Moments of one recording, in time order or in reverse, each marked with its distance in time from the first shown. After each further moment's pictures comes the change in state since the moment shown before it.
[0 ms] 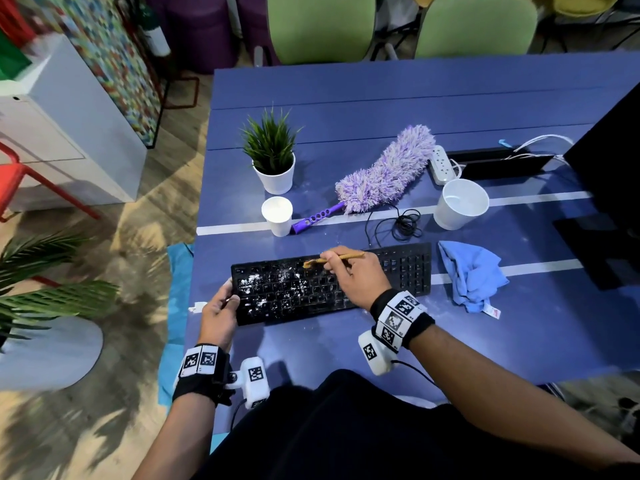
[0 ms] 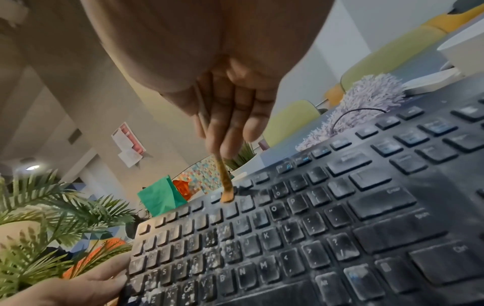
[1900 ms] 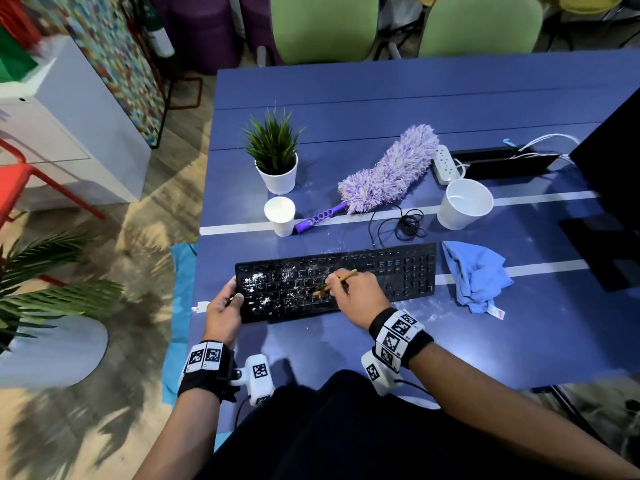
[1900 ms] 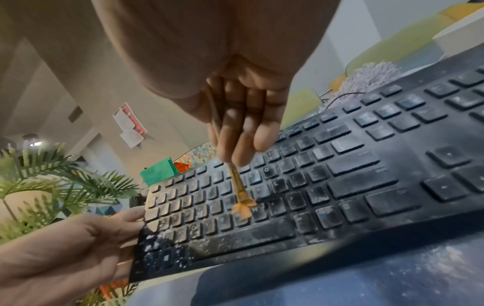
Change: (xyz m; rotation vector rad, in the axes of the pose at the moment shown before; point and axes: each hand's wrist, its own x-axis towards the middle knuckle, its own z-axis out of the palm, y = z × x) left_hand 0.006 -0.006 0.003 -0.020 -0.022 0.053; right_hand -0.021 0.018 0.020 -0.190 -0.074 0.019
